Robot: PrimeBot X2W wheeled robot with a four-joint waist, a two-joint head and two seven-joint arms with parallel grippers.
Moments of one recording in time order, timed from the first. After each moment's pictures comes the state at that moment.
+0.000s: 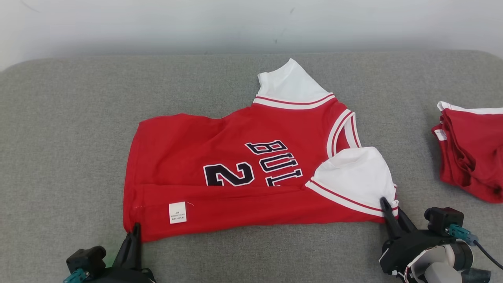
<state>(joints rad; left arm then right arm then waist) -0.32 0.05 -0.01 0.56 -0.31 -0.09 -0.26 -0.36 -0.31 0.44 0.66 0.56 0.13 -0.26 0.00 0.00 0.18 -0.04</state>
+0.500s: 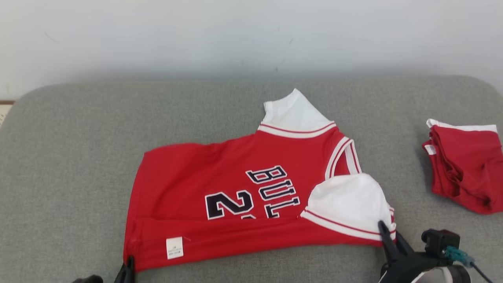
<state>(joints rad) -0.24 0.05 0.04 0.61 -0.28 -0.06 -0.26 -0.29 -0.30 0.44 0.65 0.57 0.13 -0.26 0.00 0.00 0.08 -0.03</state>
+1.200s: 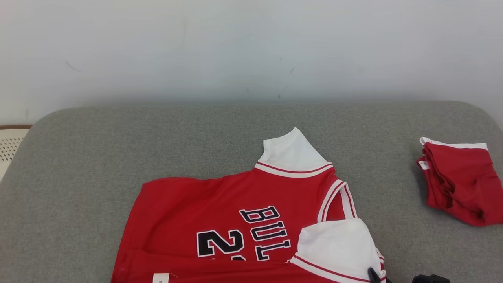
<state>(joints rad) -0.16 0.04 0.14 0.64 -0.15 -0.02 -0.26 -0.09 -0.29 0.51 0.56 0.60 0.13 -0.26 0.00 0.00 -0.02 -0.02</state>
